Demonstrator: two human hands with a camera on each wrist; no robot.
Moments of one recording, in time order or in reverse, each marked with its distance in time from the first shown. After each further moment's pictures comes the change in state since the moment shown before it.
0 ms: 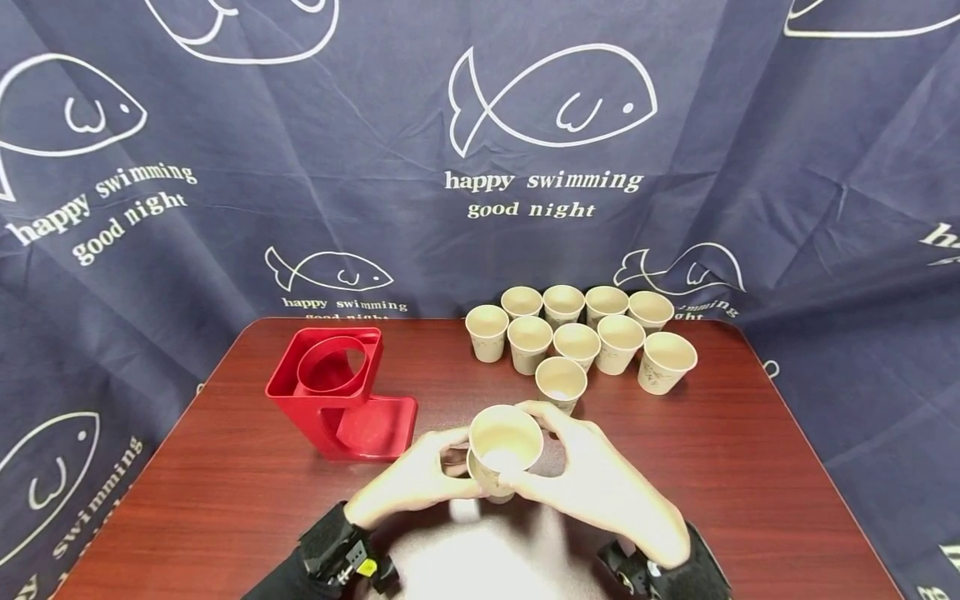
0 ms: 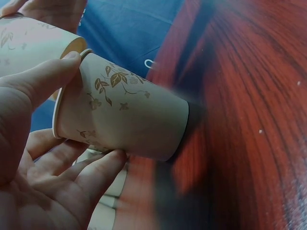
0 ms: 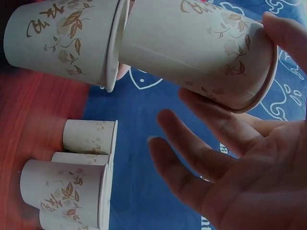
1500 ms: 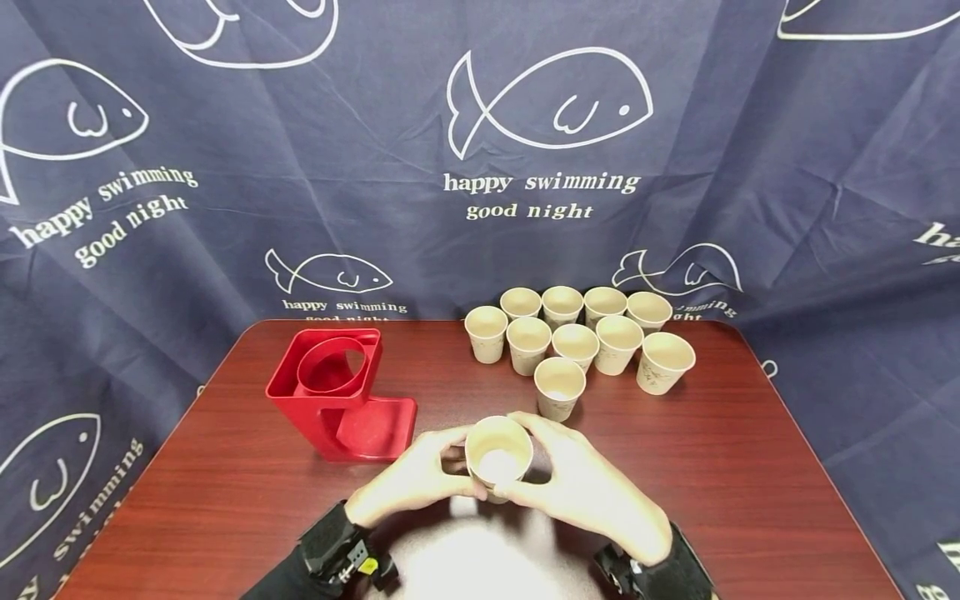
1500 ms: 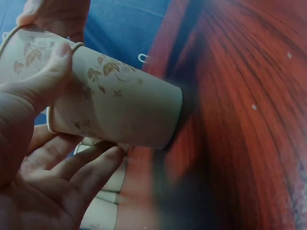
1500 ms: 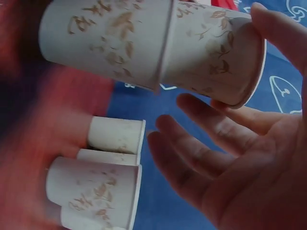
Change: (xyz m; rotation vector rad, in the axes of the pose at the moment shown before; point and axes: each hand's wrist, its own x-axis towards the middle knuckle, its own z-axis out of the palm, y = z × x) left_hand 0.002 -0.002 -0.002 0.081 0.006 0.064; right_hand 0.000 0.014 0.022 -0.020 -0.034 -0.010
